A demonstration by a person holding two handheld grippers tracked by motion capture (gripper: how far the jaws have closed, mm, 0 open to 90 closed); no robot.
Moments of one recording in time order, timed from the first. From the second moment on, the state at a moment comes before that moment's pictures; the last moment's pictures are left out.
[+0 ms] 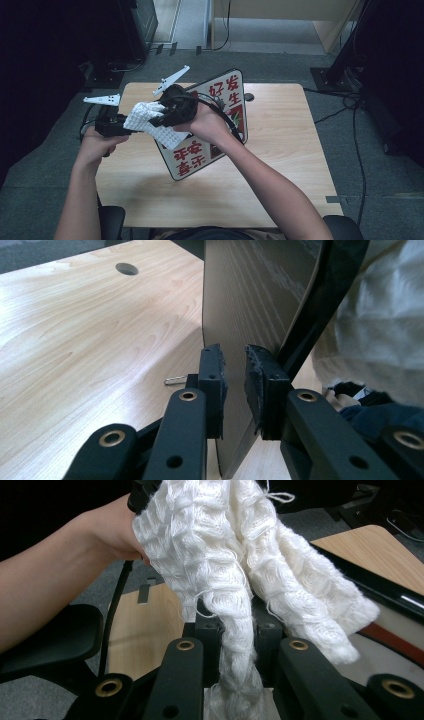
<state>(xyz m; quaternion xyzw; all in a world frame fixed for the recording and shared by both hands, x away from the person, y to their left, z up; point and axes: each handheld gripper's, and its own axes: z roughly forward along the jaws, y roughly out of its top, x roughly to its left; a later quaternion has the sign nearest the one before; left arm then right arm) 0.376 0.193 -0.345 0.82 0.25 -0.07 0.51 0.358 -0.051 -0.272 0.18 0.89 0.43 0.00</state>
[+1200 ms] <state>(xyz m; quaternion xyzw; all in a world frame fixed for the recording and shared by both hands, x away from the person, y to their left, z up) 0.377 0.194 -0.346 0.81 0.26 -0.08 0.51 0.351 -0.057 -0.311 0.17 0.89 0.43 -0.01</state>
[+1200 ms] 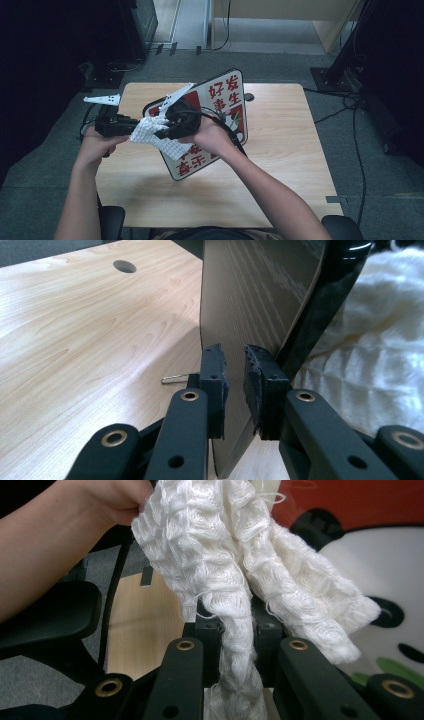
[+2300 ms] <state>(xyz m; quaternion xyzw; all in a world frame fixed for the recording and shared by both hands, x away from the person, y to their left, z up) 0.377 0.194 -0.347 0.81 0.26 -0.08 0.51 0.342 -0.064 -0.359 0.18 0.89 0.41 -0.04</state>
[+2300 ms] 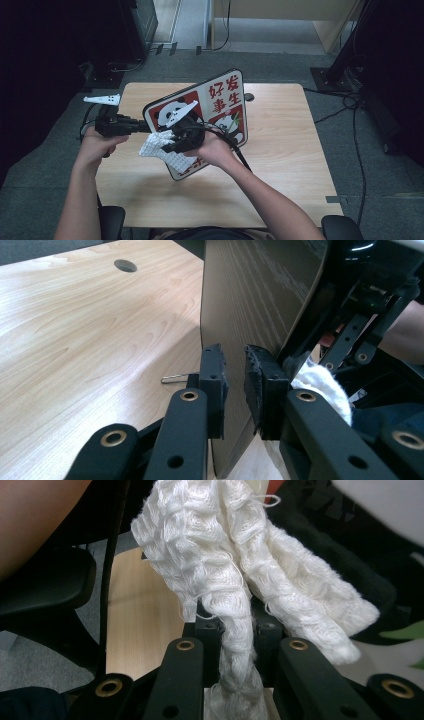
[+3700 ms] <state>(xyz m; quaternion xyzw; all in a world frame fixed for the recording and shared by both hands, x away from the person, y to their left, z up) 0.378 0.194 -0.349 0.81 0.26 -0.09 0.51 0.327 -0.071 -0.433 0.18 0.90 0.38 -0.06</state>
